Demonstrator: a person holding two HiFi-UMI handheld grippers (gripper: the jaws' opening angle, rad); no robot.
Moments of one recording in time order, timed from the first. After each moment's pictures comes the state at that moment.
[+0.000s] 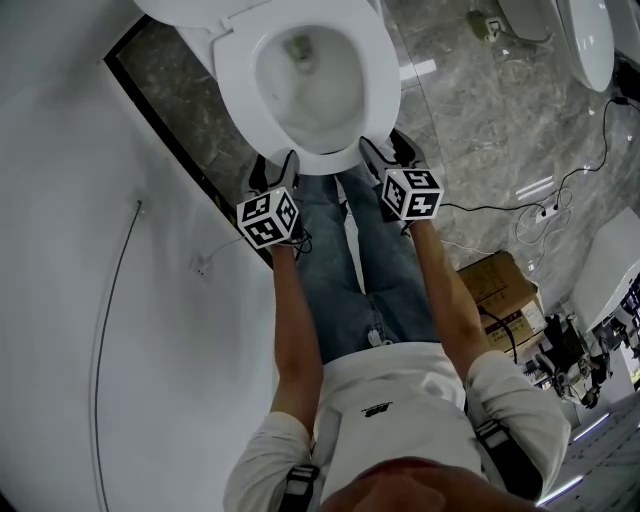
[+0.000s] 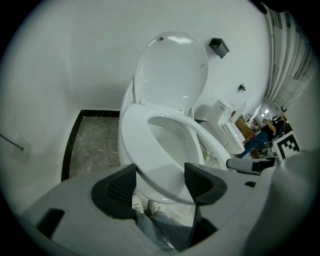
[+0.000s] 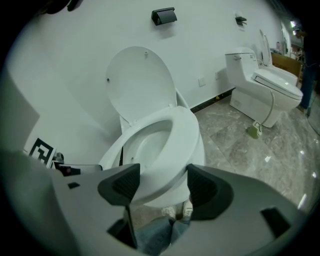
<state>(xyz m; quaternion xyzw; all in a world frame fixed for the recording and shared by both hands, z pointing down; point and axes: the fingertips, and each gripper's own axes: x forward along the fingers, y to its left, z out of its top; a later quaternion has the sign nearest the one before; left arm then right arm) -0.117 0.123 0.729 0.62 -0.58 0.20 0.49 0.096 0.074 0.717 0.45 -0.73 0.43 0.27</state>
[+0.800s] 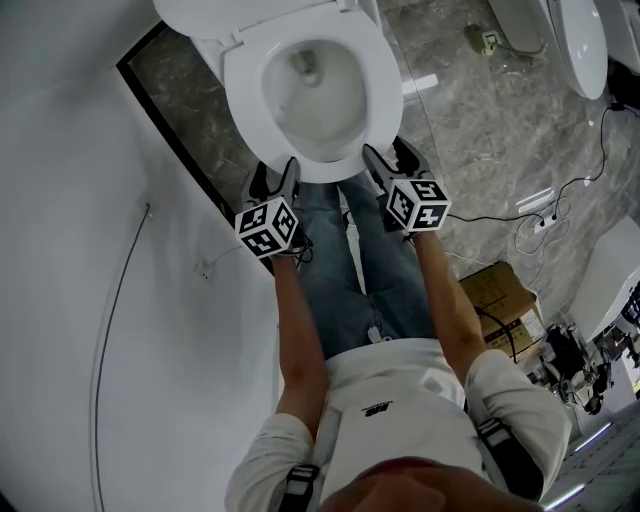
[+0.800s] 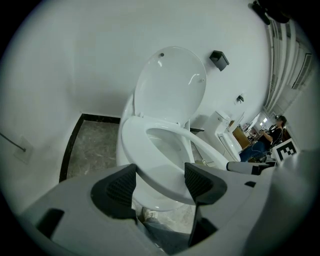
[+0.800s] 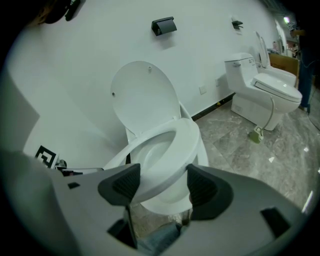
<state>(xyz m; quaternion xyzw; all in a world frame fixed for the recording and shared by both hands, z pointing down) -0.125 0.107 0.681 0.62 -0.60 0.16 0.48 0.089 0.056 0.666 0.46 -0.74 0.43 0.23</state>
